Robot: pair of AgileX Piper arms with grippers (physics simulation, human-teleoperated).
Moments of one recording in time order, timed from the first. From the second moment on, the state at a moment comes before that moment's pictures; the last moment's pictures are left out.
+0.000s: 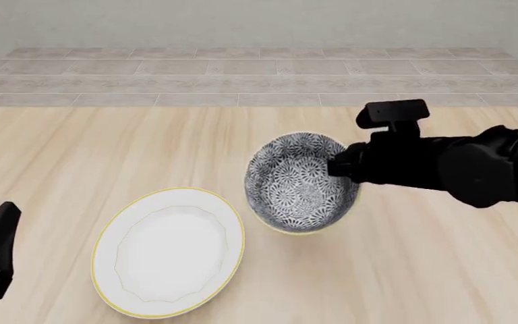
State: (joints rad) left arm 0.00 0.01 0.00 0.01 0.03; right arm 0.45 1.39 -0.71 0.07 0.20
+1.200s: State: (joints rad) left arm 0.00 0.00 -0.01 0.00 0.04; right arm 0.76 1.45 -0.96 0.24 0.38
